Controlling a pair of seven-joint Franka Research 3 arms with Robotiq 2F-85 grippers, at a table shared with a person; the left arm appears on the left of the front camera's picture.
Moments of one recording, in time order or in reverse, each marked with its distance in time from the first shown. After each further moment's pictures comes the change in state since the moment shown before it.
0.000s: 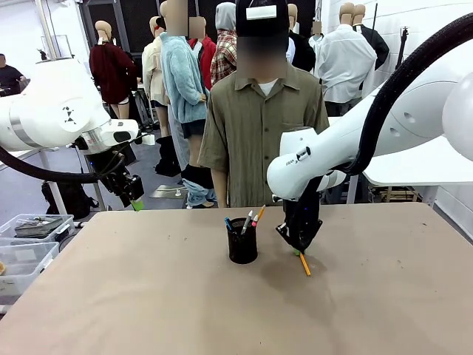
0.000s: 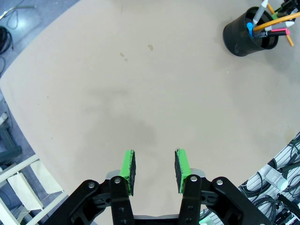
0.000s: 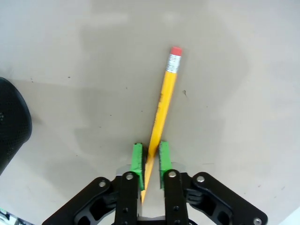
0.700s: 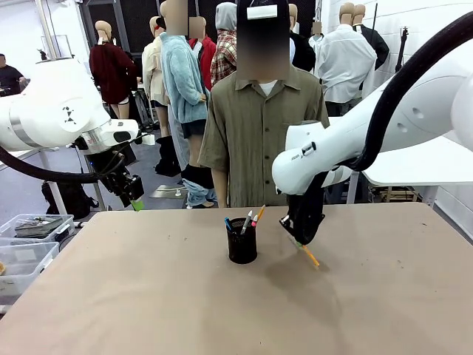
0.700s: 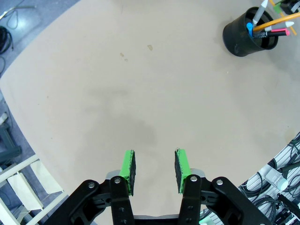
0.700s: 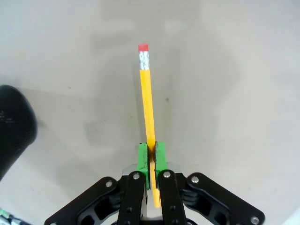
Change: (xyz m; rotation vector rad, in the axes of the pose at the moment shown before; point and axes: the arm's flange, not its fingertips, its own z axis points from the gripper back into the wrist) left arm 0.000 0.000 0.000 0.000 0.000 0.000; right arm 0.000 -0.017 0.022 0.014 -0.081 -0.014
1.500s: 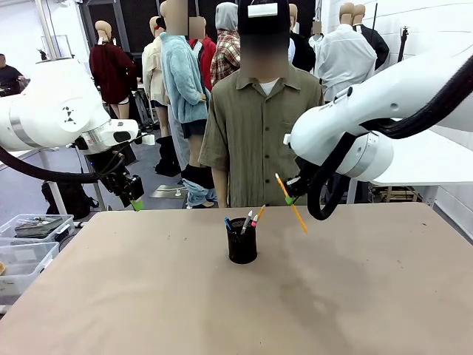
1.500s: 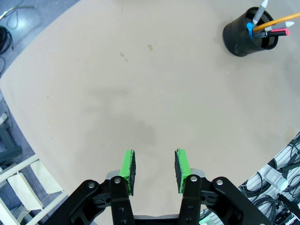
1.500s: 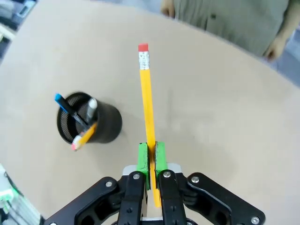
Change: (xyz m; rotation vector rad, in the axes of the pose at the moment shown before) left arm 0.000 0.000 0.000 0.000 0.000 0.000; right arm -0.069 -0.014 0.115 0.236 -0.578 0.182
